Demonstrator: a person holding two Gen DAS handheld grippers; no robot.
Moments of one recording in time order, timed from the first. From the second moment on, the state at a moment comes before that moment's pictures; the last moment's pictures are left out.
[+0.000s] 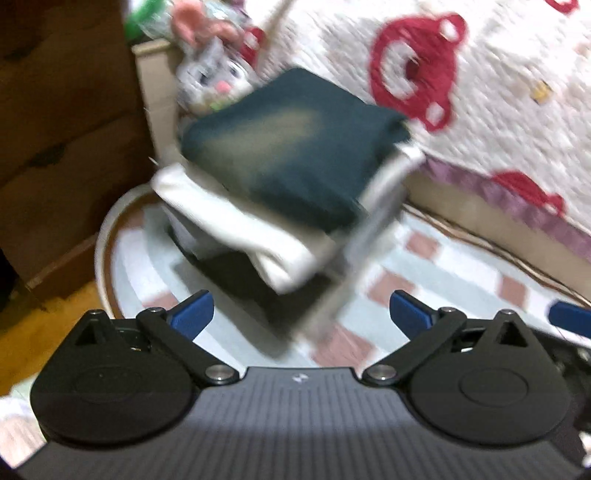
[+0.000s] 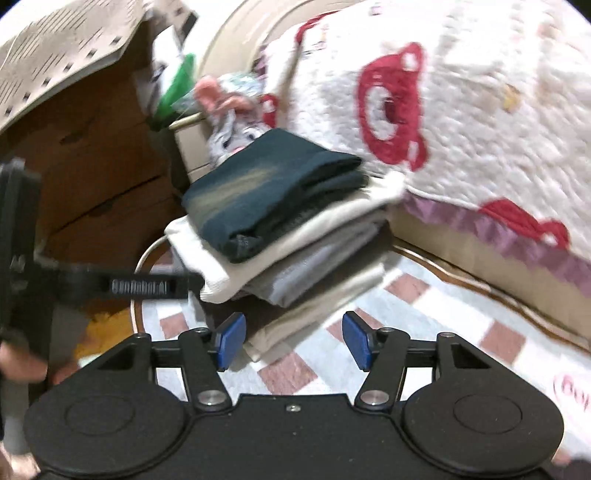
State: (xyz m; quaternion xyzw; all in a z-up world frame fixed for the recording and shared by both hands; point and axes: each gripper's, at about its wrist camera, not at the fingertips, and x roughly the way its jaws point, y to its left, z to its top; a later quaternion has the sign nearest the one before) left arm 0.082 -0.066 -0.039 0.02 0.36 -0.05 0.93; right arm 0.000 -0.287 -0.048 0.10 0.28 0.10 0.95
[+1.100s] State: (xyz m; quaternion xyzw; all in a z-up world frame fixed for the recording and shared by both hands) left arm -0.031 -0.056 -0.036 0.03 0.35 -0.07 0.93; right arm -0.101 -0.253 -0.036 0.07 0.27 0.07 0.96
